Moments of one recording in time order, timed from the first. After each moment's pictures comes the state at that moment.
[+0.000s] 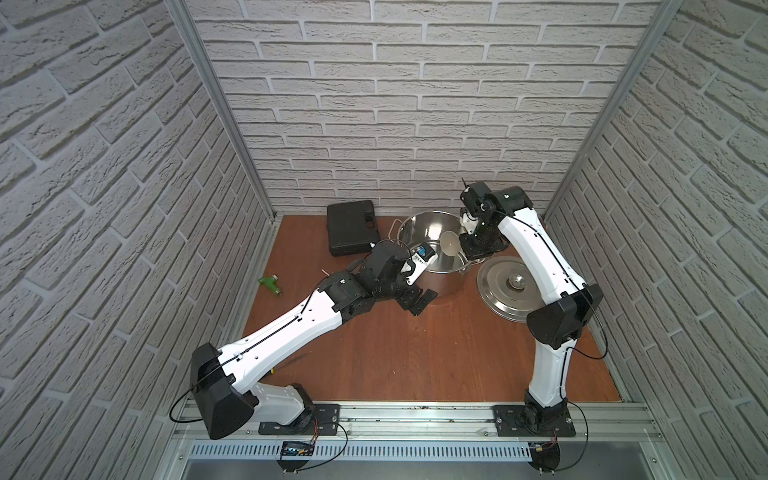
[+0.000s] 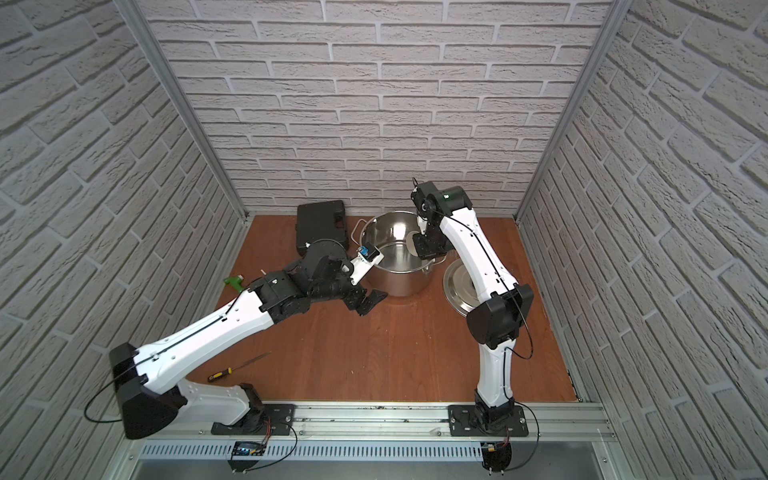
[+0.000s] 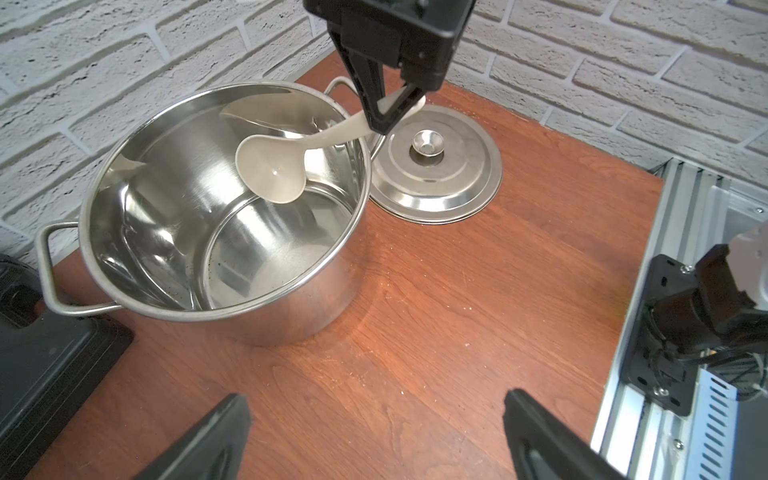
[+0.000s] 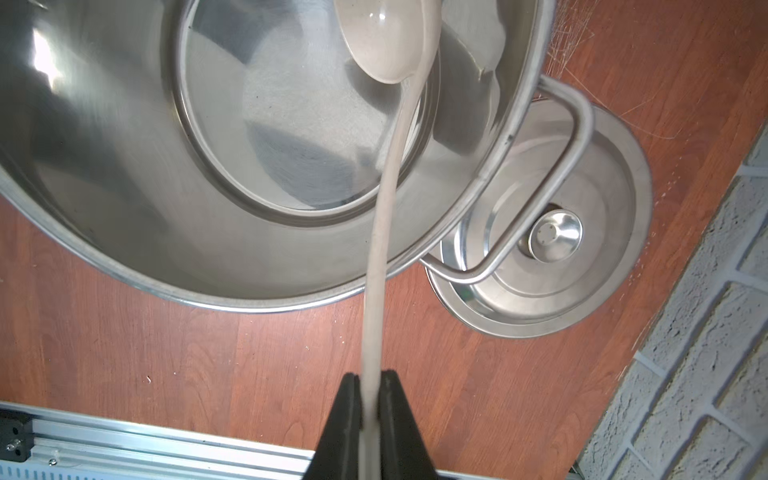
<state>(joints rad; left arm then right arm) -0.78 1.34 1.27 -0.58 0.08 0.05 0.33 2.00 2.28 -1.67 0.09 0.16</state>
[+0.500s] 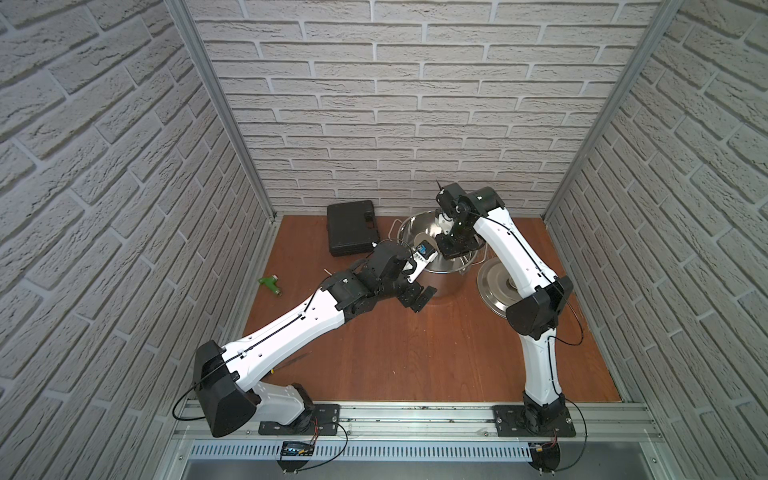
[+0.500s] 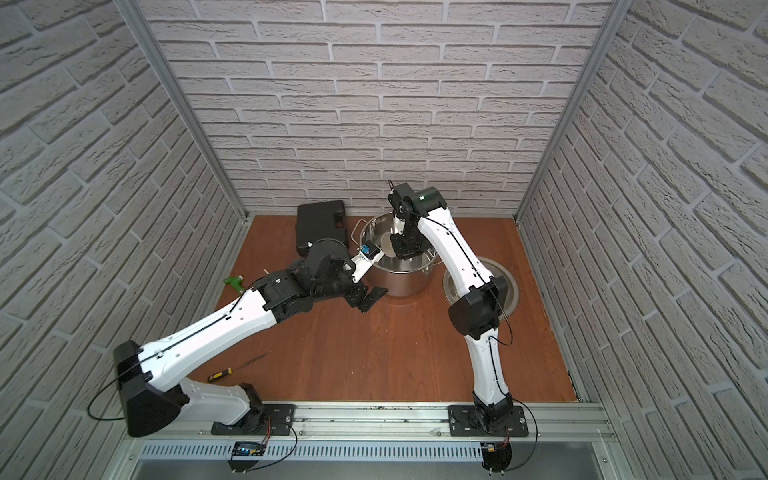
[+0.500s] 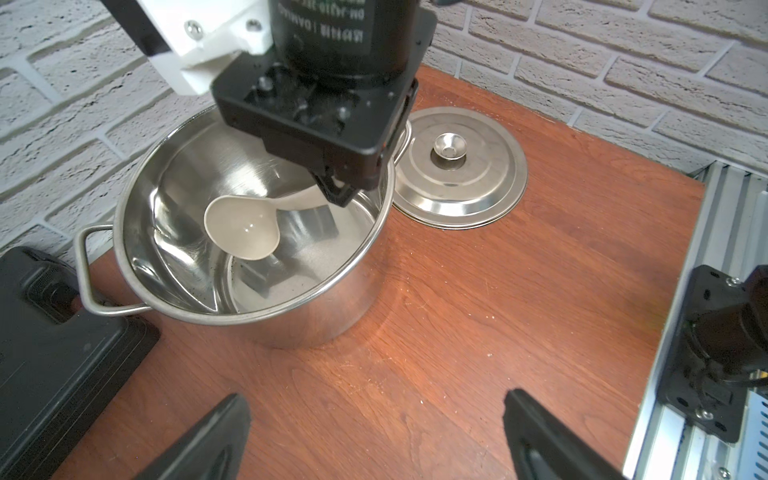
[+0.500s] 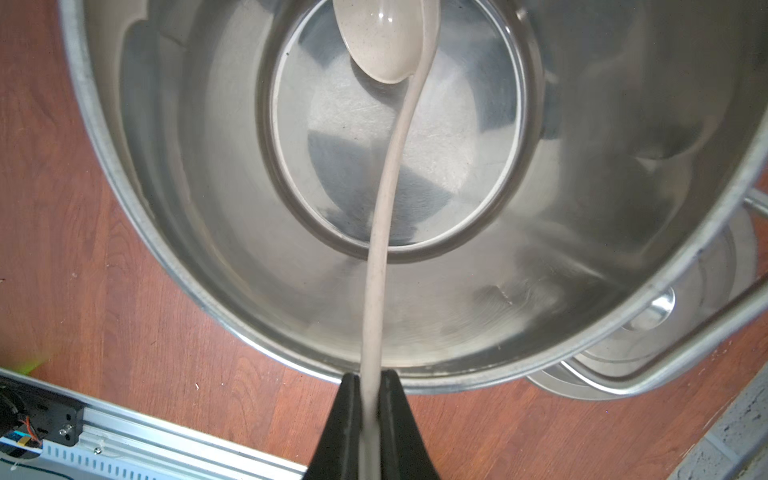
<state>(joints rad) -0.78 1.35 1.27 -0.55 0.03 0.05 0.43 2.14 2.42 -1.67 0.02 0.18</state>
